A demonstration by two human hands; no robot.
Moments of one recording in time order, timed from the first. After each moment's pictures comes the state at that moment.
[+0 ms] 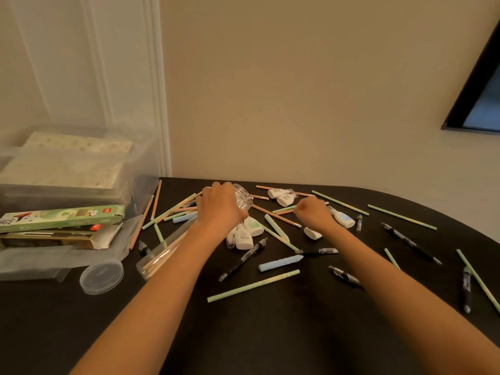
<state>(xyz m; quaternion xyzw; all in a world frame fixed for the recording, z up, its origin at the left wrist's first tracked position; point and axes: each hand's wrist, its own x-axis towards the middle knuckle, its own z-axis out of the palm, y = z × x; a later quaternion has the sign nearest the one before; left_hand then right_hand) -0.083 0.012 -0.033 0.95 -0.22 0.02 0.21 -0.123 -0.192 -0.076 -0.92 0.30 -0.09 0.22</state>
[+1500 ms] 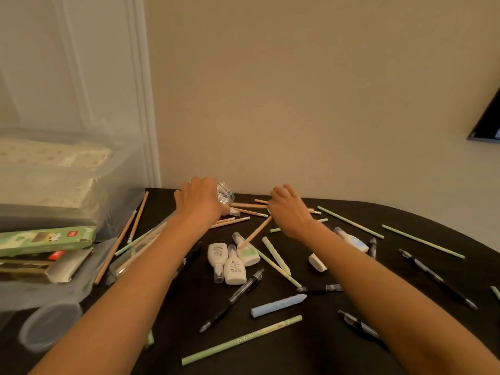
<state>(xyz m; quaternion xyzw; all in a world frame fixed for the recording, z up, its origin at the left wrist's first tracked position) -0.014 -0.018 -0.024 0.96 -0.18 0.05 0.20 -0.045 -0.210 -0.074 -0.96 0.00 -0.09 -0.28</state>
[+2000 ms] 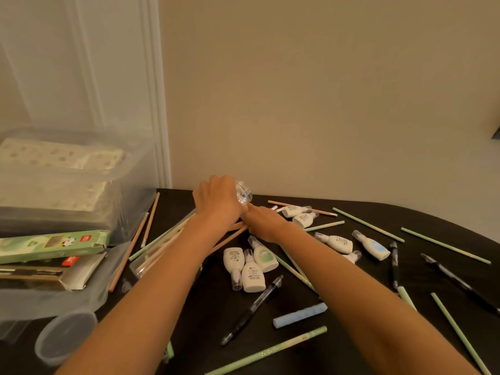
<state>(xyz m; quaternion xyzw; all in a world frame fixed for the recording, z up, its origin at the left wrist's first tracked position) 0.002 -0.020 -0.026 0.96 -0.18 0.05 0.20 0.014 -0.155 -0.101 -0.99 -0.06 0.01 -0.09</state>
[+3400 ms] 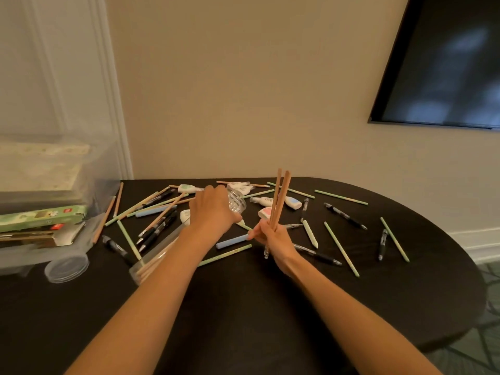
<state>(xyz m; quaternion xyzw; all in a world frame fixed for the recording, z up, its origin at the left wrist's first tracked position) -0.174 -0.007 -0.026 0.94 -0.28 0.04 0.20 -0.239 -0.137 -0.120 -0.70 0.21 -0.20 0.65</state>
